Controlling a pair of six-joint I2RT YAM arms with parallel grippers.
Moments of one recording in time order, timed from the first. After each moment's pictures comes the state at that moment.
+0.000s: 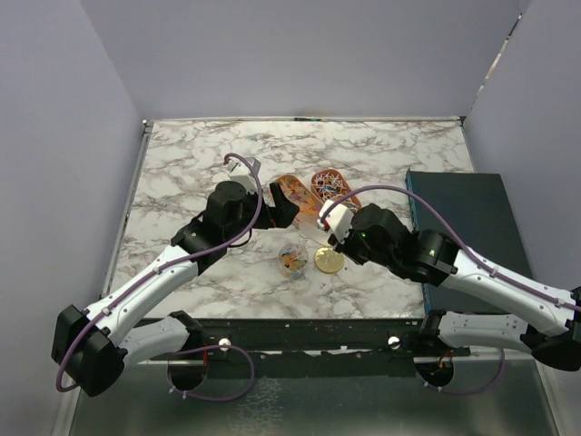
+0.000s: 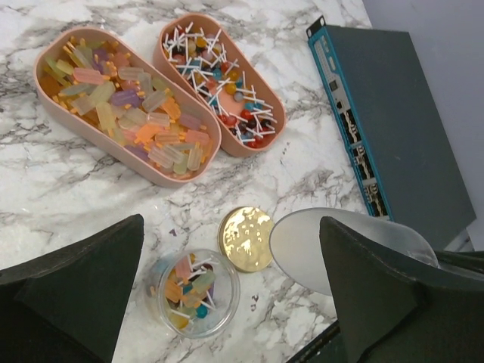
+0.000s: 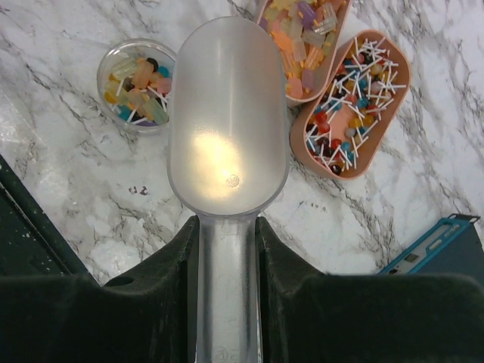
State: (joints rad) left arm -0.65 1.06 0.83 -0.11 0.01 -0.58; right arm 1.05 1.06 1.06 -0.70 0.27 -0.22
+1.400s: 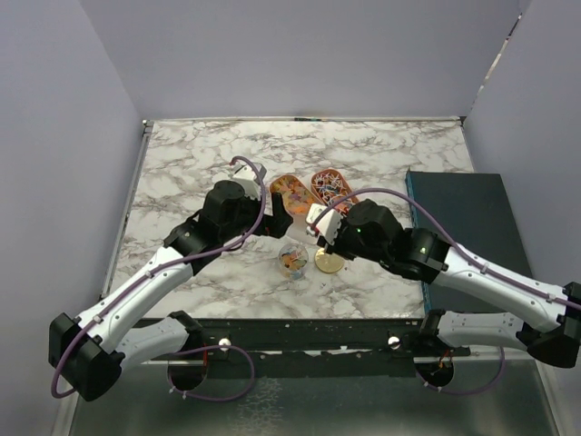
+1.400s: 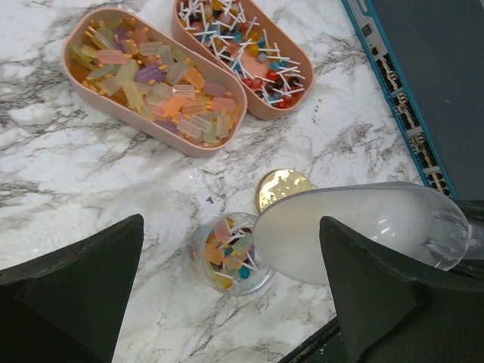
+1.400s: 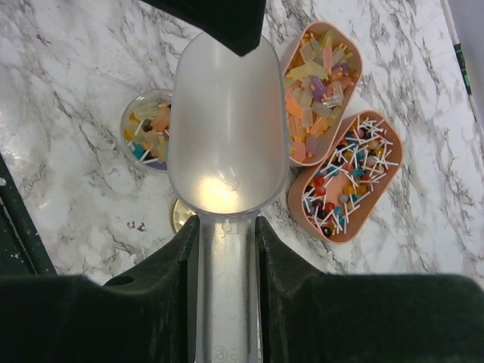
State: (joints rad) left arm -0.65 1.03 0.87 -0.30 0.06 -0.40; right arm 1.04 1.08 1.05 -0.54 0.13 -0.40
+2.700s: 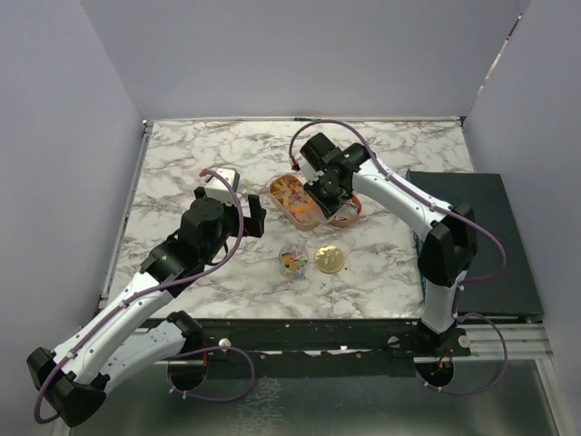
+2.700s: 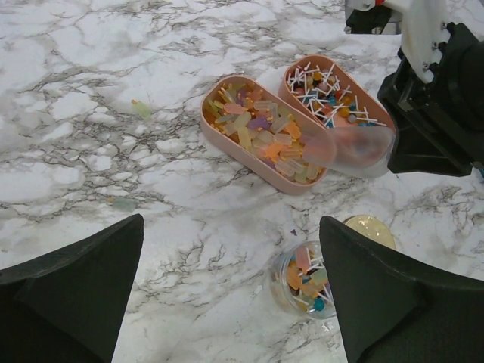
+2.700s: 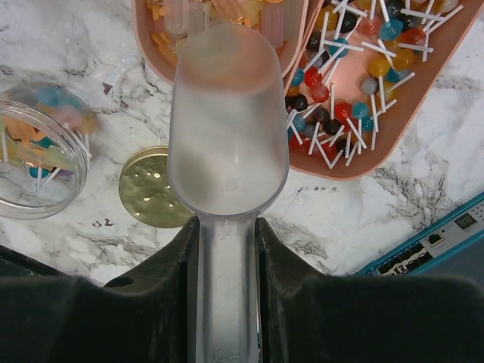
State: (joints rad) left arm -0.68 0.81 0.81 -0.34 -0.30 -0.28; right arm 0.71 1.88 1.76 -1.09 0.09 -0.13
